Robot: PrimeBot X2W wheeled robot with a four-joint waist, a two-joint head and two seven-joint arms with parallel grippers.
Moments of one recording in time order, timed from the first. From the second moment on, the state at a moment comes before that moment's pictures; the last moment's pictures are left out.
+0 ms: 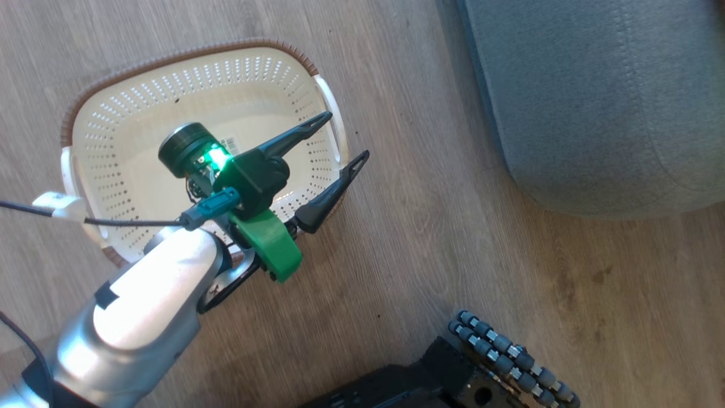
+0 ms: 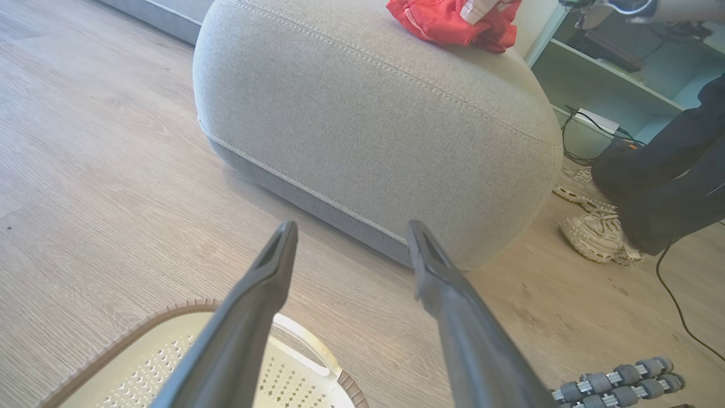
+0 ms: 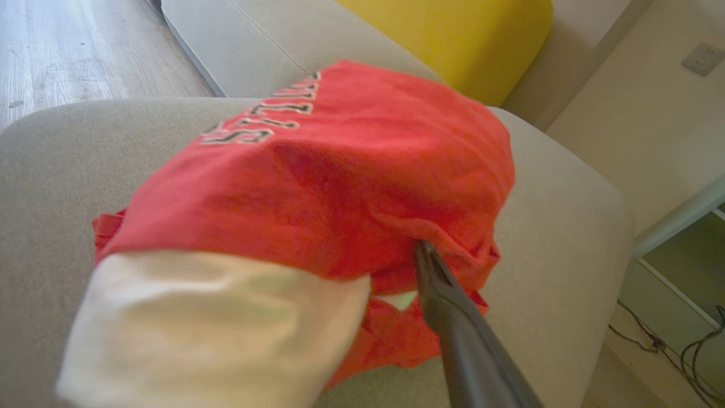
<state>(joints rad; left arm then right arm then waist) -0.68 0.40 -0.81 0.13 -0.45 -0.13 -0.18 -0.95 -0.36 -0.52 0.86 -0.01 0.13 -0.19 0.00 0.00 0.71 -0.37</state>
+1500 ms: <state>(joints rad) -0.32 0.17 -0.34 0.33 -0.38 -0.11 -0.25 -0.31 -0.19 -0.02 0.39 0.22 0.13 -0.25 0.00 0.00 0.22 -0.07</state>
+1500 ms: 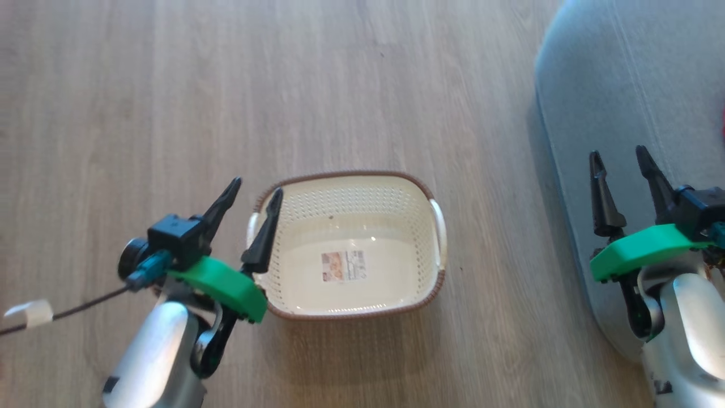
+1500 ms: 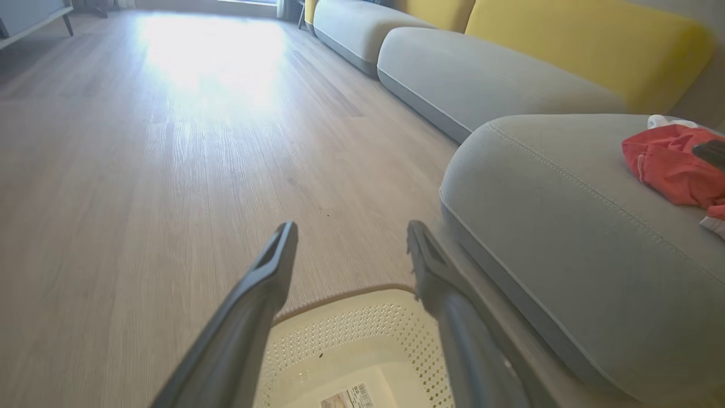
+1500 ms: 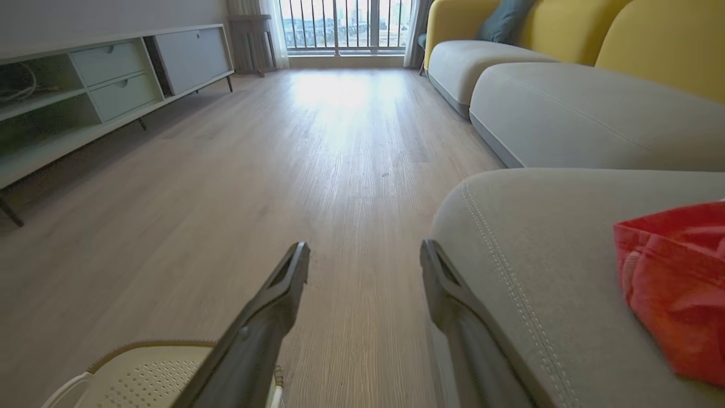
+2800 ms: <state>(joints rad) -0.13 0.05 0.09 0.35 -0.13 -0.09 -0.25 -0.21 -0.10 0.08 0.38 0.22 0.13 -0.25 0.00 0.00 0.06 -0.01</state>
